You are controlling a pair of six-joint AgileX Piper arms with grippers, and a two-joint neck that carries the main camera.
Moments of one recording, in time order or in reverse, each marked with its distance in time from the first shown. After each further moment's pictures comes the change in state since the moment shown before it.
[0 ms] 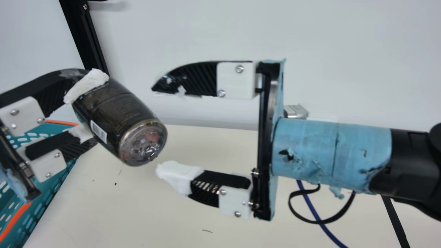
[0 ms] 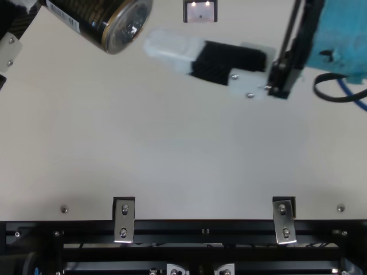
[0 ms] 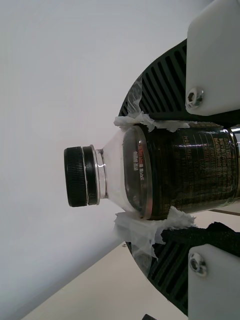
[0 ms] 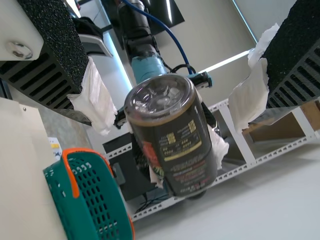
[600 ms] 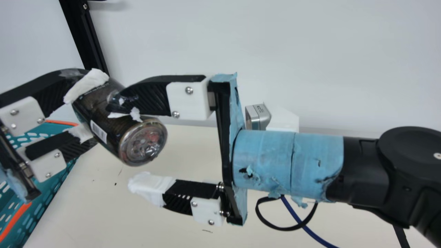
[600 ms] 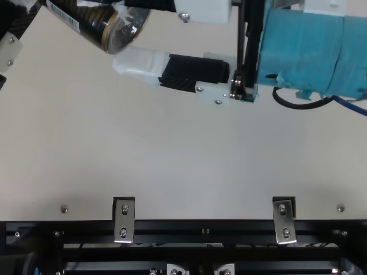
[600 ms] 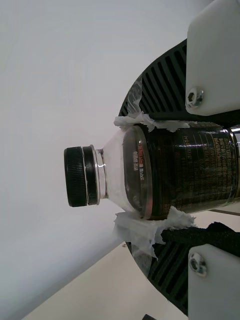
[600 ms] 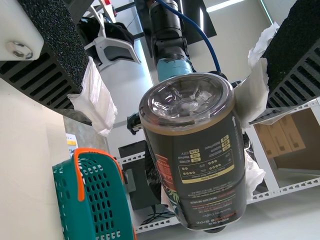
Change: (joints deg) left arm 0.0 0.0 0.0 0.0 0.0 0.0; right arm 5.6 2.0 -0.1 0.3 -2.9 -9.3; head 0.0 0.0
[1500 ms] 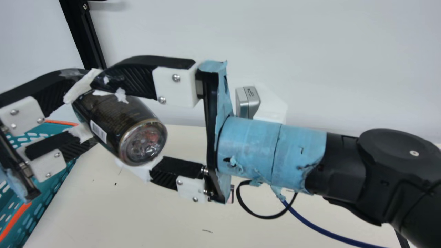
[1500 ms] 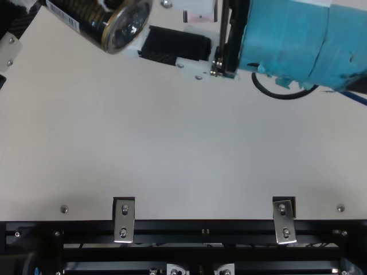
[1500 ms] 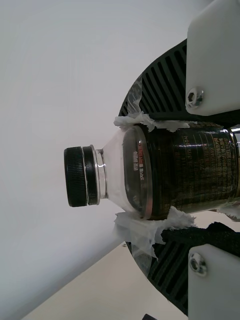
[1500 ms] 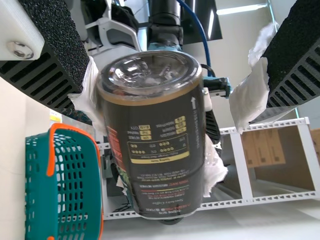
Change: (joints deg) left arm 0.0 0.0 0.0 0.0 0.0 0.0; right arm 2.2 2.2 -0.7 9.9 -3.8 -15.1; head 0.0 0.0
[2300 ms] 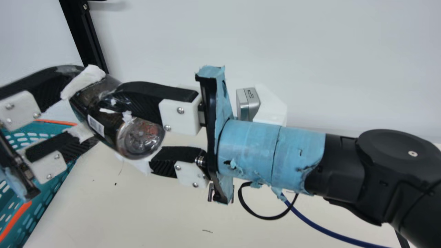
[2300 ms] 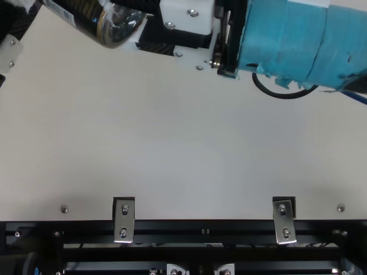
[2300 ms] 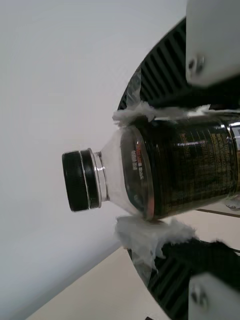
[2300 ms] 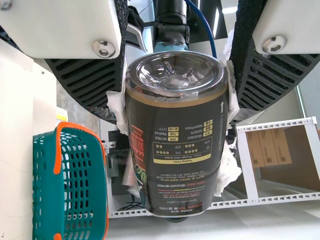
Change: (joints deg) left arm 0.0 0.0 0.0 -0.3 0.0 0.0; right arm 0.0 0.0 0.0 -1.2 -0.1 -0.1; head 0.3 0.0
